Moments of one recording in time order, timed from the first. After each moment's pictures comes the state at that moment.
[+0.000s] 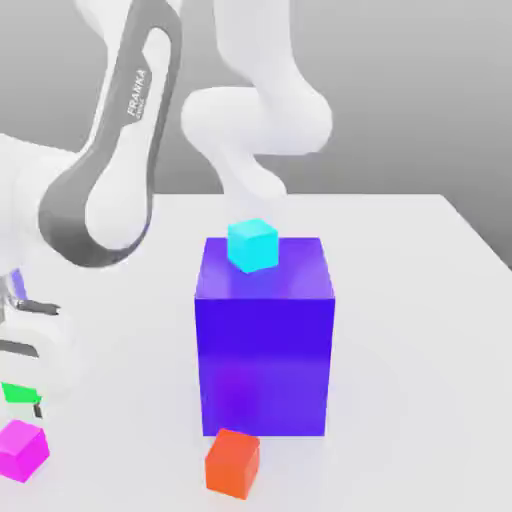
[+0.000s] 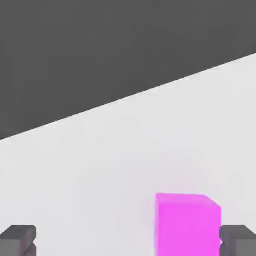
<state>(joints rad) -0.17 0.36 -0.40 -2.32 0.32 2.65 0.31</state>
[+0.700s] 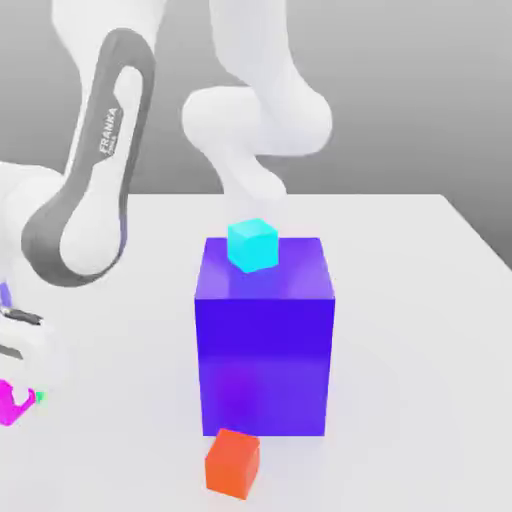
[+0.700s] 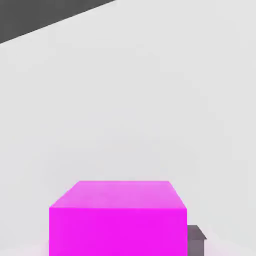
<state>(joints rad) -0.21 0.21 -0.50 -2.44 0.17 2.64 0.31</state>
